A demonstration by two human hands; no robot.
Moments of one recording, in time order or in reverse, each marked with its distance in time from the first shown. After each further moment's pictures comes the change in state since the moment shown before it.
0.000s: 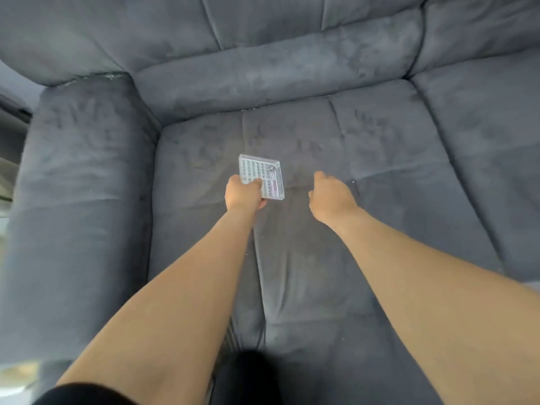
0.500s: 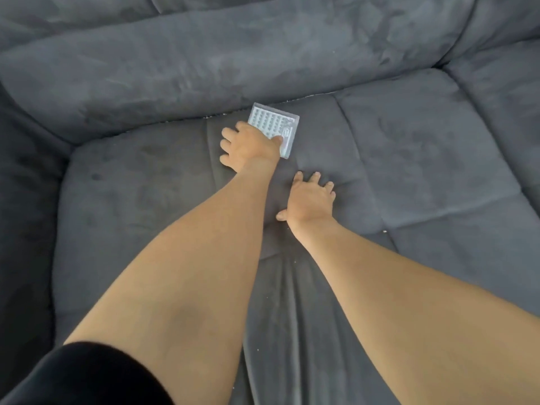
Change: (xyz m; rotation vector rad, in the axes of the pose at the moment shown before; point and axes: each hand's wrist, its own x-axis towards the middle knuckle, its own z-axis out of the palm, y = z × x) left_hand 0.260 0.052 0.161 0.841 0.151 0.248; right_hand 0.240 -0.010 0.110 -0.146 -0.168 0.303
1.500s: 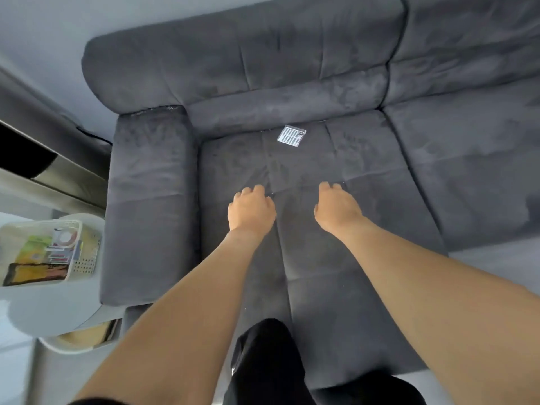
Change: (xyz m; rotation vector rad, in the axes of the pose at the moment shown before) left_hand -0.441 -0.133 -0.350 0.207 -0.040 0.344; right_hand -0.493 0.077 -0.173 0.077 0.163 -0.251
